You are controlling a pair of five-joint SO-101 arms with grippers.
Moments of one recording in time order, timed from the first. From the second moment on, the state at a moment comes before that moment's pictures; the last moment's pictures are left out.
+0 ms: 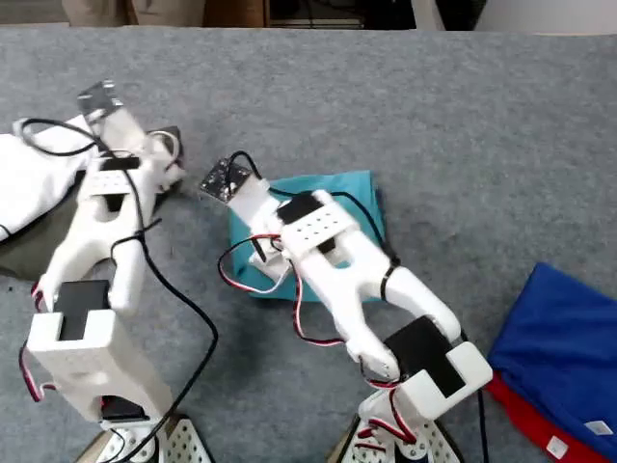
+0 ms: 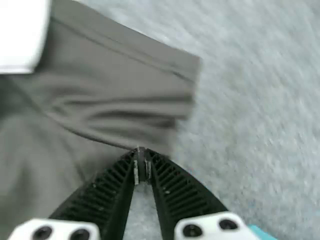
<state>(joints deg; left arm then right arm) -8.4 12.6 17.3 31.3 18.3 -35.9 3.7 28.4 54.7 13.5</state>
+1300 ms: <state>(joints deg) 12.0 -53.6 69.8 50.1 5.0 -26.8 60.4 -69.3 97.4 26.2</state>
